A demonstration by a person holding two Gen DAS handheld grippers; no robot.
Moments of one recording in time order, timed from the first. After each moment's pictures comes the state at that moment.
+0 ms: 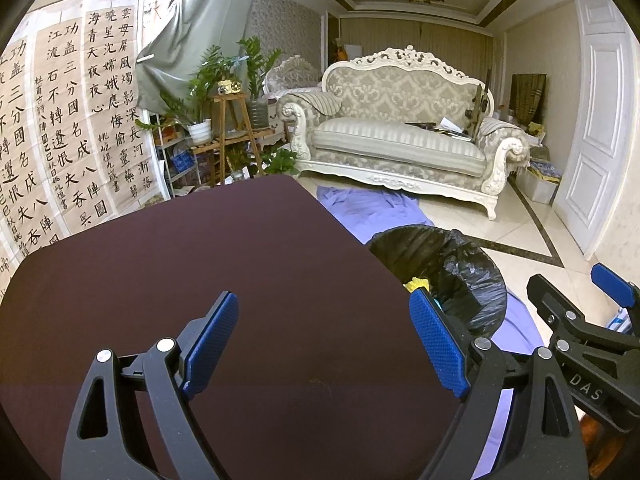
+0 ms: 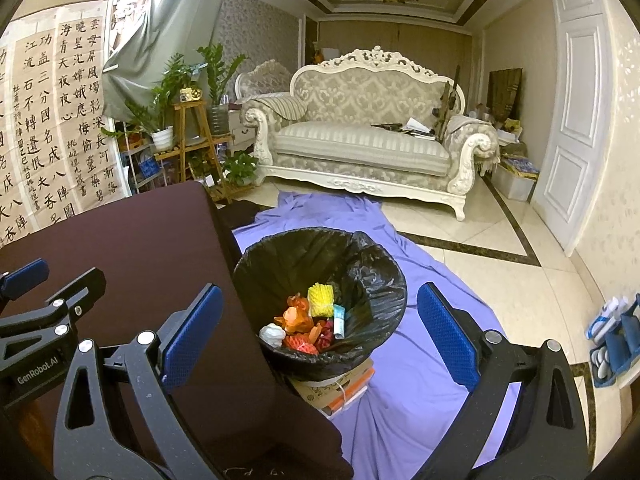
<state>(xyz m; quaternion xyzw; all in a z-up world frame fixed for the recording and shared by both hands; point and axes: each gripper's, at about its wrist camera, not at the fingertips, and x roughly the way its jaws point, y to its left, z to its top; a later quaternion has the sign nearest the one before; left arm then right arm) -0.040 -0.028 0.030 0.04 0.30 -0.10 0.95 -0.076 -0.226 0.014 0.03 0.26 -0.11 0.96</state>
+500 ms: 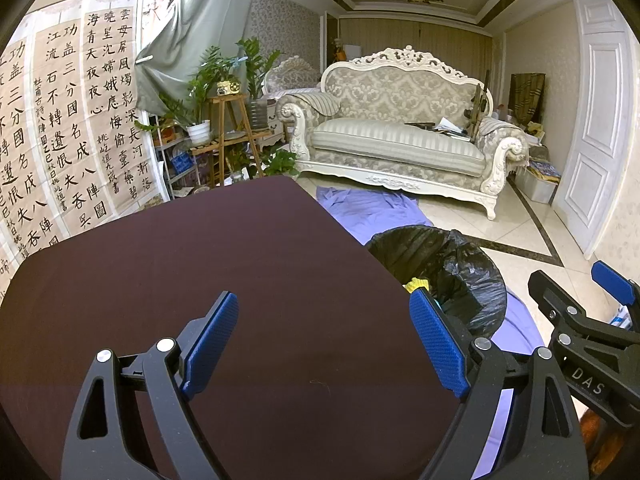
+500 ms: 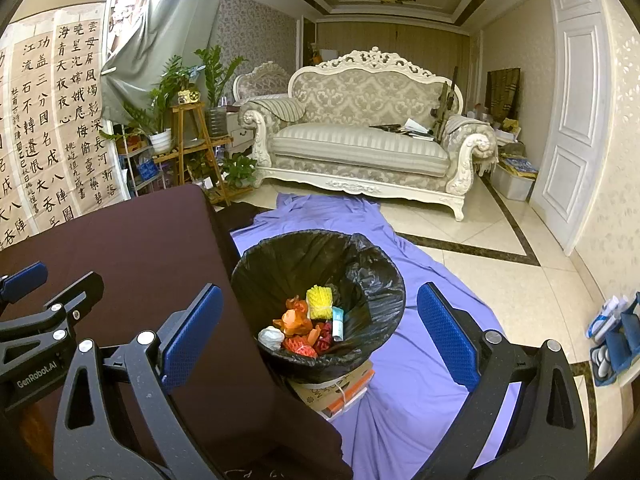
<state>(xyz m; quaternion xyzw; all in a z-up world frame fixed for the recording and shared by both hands) -0.042 -0.030 0.031 0.04 0.30 -0.10 0.95 -0.075 -0.229 0.017 0.03 0.26 -0.11 0.96</state>
